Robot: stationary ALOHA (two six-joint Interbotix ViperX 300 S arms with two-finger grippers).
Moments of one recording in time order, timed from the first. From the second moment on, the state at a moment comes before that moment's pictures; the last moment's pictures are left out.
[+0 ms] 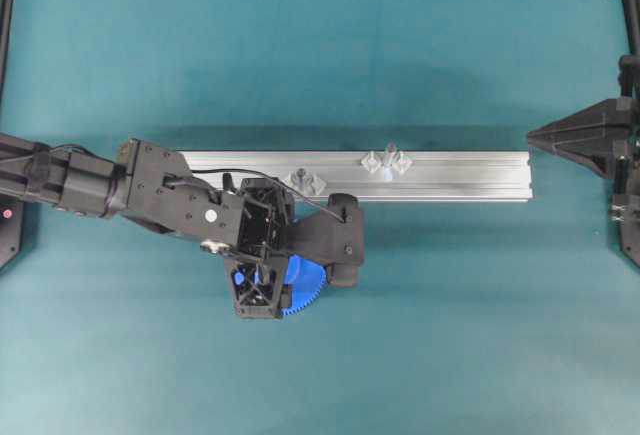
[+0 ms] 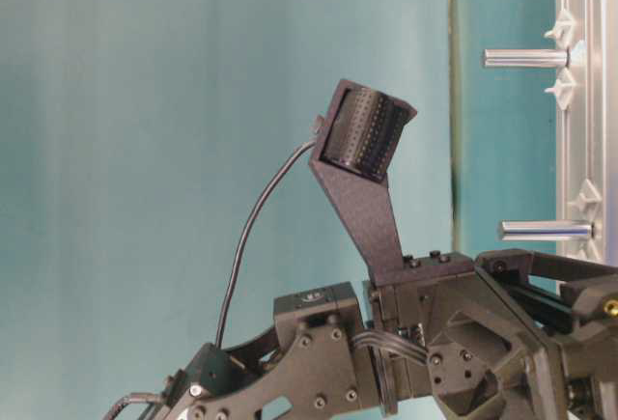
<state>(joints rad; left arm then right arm) -0.12 0.26 0.33 0.02 0.67 -0.11 -0.17 -1.07 1.25 0.03 0.17 0.06</state>
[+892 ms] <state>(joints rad) -0.13 0.27 0.31 0.02 0.73 -0.10 -0.17 -1.07 1.25 0.03 0.17 0.06</state>
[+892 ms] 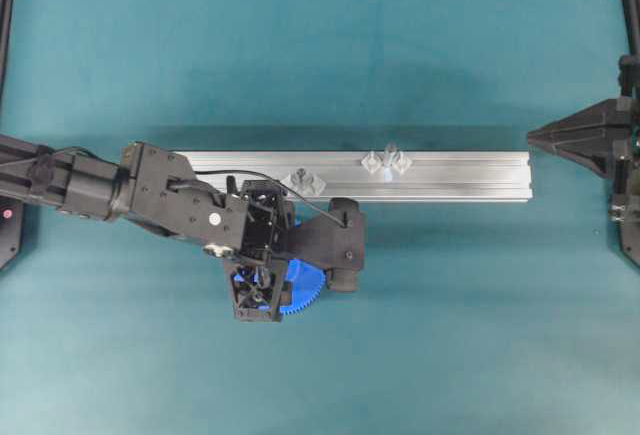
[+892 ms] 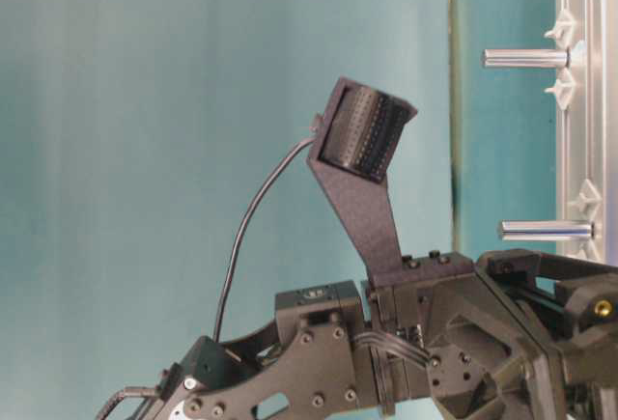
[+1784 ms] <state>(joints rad) -0.11 0.27 0.12 0.02 0.89 -0.08 -0.17 -1.07 1.25 0.03 0.17 0.06</state>
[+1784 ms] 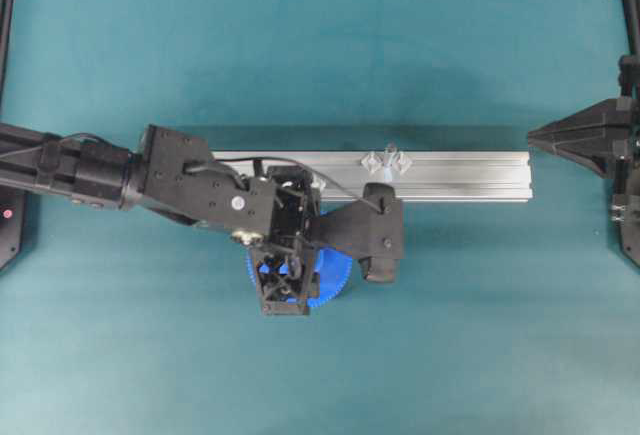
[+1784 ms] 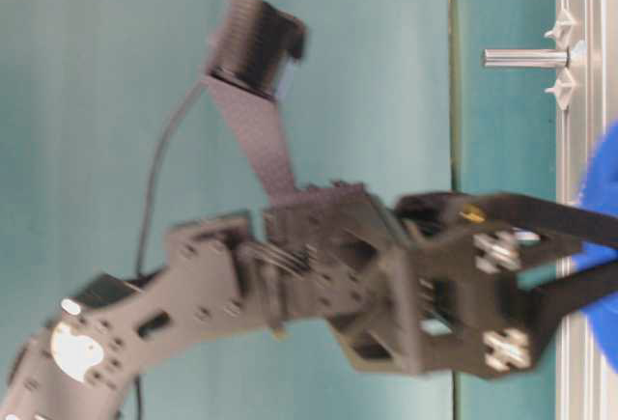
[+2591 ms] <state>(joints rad) -0.06 0.28 -0.09 0.02 1.03 0.04 -0.17 -1.07 1.25 0.03 0.17 0.06</state>
